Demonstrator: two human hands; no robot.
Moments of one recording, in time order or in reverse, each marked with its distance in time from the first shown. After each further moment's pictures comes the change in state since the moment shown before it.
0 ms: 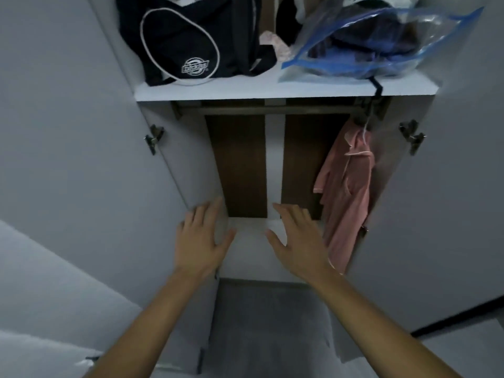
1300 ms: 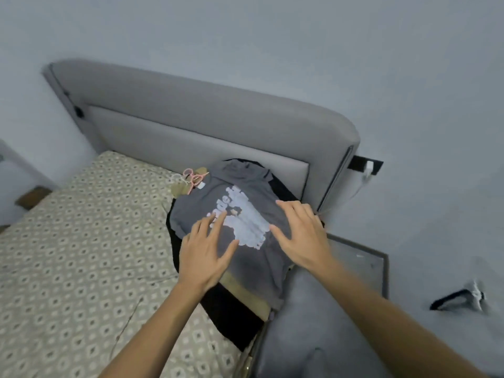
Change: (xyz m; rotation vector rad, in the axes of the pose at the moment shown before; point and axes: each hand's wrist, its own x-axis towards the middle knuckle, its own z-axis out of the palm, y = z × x) left_hand -0.888 0.057 -0.203 0.397 0.502 -1.792; right_hand -0.577 -0.539 0.143 0.453 -0.941 -1.586
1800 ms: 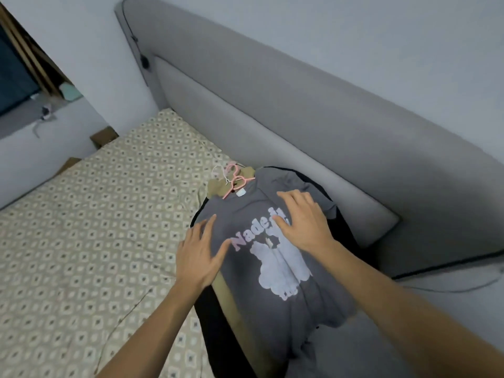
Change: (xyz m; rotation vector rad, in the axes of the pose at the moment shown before) left_hand 0.170 -0.134 0.100 0.060 -0.063 -0.535; right_hand 0.319 0.050 0.184 0.032 -0.337 -0.330
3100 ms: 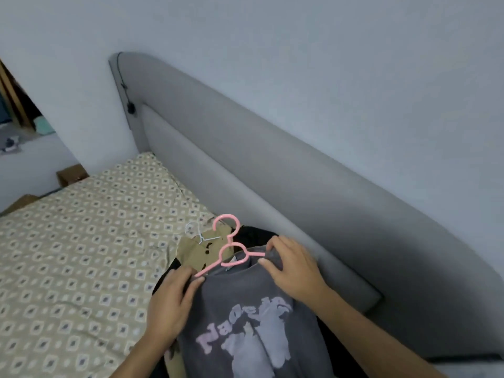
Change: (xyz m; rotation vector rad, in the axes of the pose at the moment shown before) left_hand 0.089 0.014 0.006 -0.385 0.177 0.071; right_hand 0.077 0.027 -0.043 0.087 0.029 -0.114
